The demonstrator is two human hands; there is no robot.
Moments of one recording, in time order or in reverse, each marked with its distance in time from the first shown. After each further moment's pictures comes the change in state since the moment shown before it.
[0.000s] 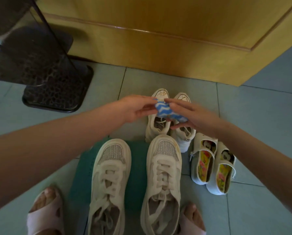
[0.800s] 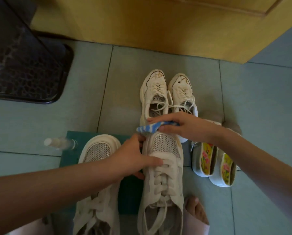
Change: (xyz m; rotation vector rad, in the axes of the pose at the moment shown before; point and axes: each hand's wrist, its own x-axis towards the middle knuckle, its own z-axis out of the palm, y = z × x) left_hand -0.028 -0.111 -0.010 0.505 -0.100 -0.148; right_hand 0.019 0.054 0.015 -0.529 -0.233 -0.100
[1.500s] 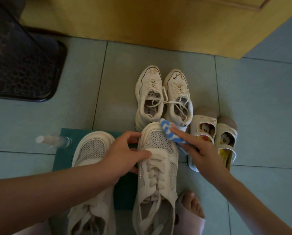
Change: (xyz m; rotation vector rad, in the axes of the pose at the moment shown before) left_hand 0.001 -0.015 0.006 -0.170 0.165 0.062; right_hand -0.078 0.025 0.068 0.214 0.565 -0.024
